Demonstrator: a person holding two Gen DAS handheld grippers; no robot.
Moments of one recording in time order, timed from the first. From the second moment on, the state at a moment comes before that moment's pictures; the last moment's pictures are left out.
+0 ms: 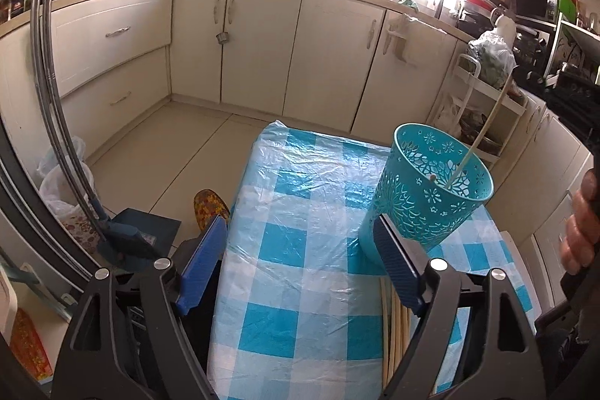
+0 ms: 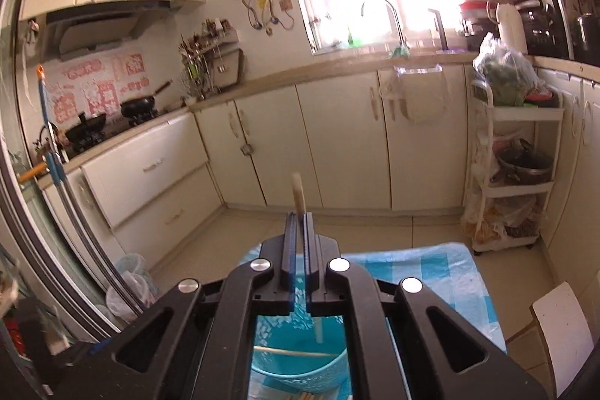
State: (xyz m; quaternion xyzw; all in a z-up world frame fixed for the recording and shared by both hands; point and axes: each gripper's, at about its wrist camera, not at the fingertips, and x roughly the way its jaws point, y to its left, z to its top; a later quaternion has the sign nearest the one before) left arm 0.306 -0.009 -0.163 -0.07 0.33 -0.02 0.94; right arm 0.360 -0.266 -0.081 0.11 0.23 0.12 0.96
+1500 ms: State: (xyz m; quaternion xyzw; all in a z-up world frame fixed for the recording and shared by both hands) left arm 0.317 -0.080 -0.264 0.03 0.46 -0.06 0.88; right arm 0.310 -0.257 -0.272 0.10 0.46 0.07 0.88
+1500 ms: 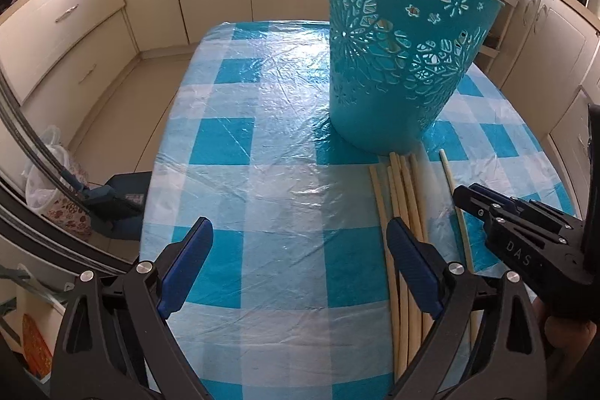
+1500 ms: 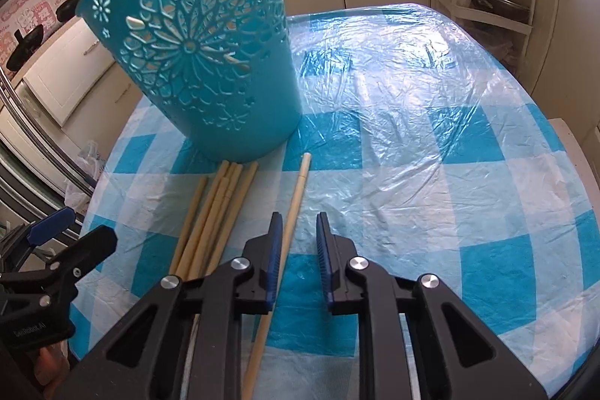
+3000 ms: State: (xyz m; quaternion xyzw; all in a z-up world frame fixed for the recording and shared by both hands) left arm 0.321 -0.054 -0.166 -0.04 0.44 -0.21 0.87; right arm 0.310 -0.274 -0.277 0.09 0.47 0.08 0.88
